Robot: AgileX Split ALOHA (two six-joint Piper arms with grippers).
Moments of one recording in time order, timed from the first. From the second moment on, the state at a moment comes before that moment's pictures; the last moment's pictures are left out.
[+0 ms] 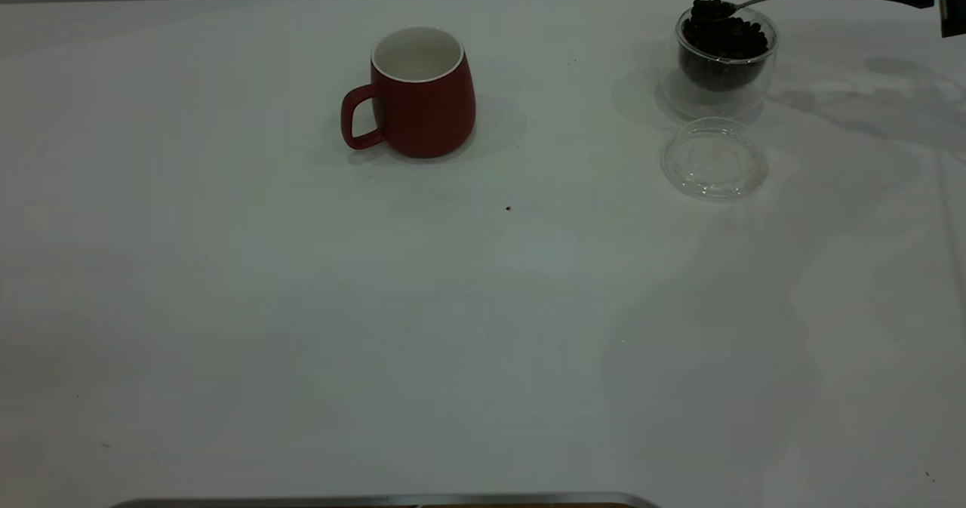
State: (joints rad) left arm -0.01 -0.02 -0.49 0.04 1.13 0.03; right arm -0.30 2.59 -1.79 1.28 1.15 -0.80
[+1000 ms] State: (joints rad) left arm -0.01 -0.02 -0.49 0.04 1.13 0.03; right arm -0.30 2.58 -1.79 1.44 1.16 -0.88
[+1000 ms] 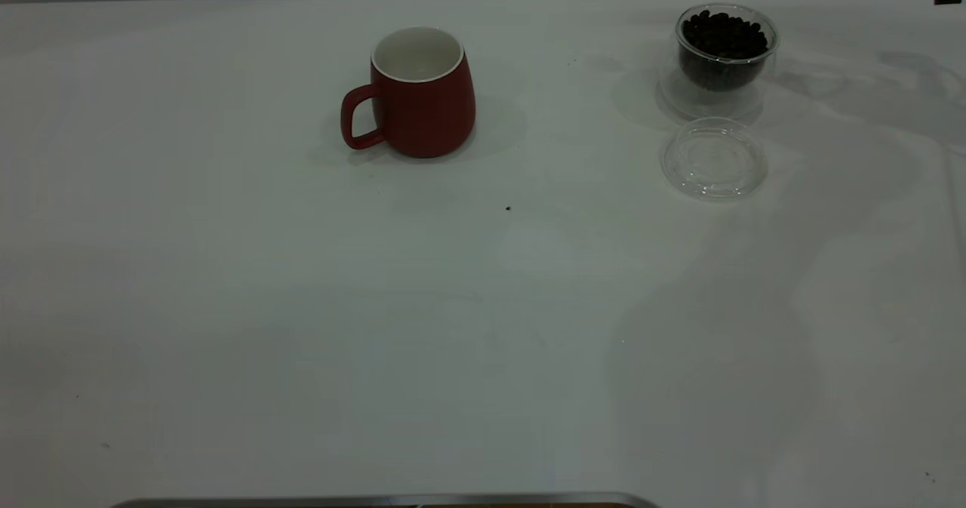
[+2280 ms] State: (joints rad) left arm -0.01 -0.02 -0.49 0.04 1.13 0.03; right arm 0.15 2.54 -1.79 1.52 1.14 -0.88
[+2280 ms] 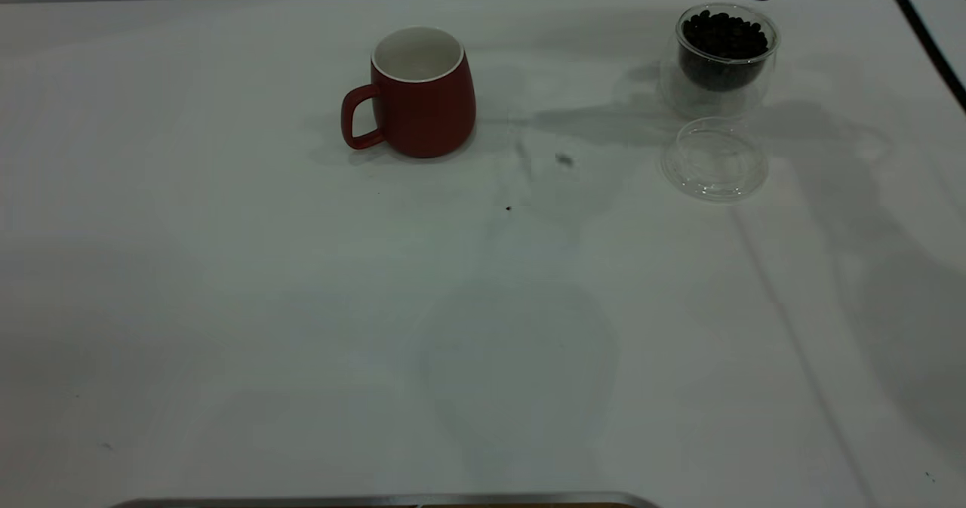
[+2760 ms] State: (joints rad) left arm -0.01 -0.02 -0.49 0.04 1.13 0.03; right arm 0.19 2.62 -1.79 1.53 0.91 -0.98
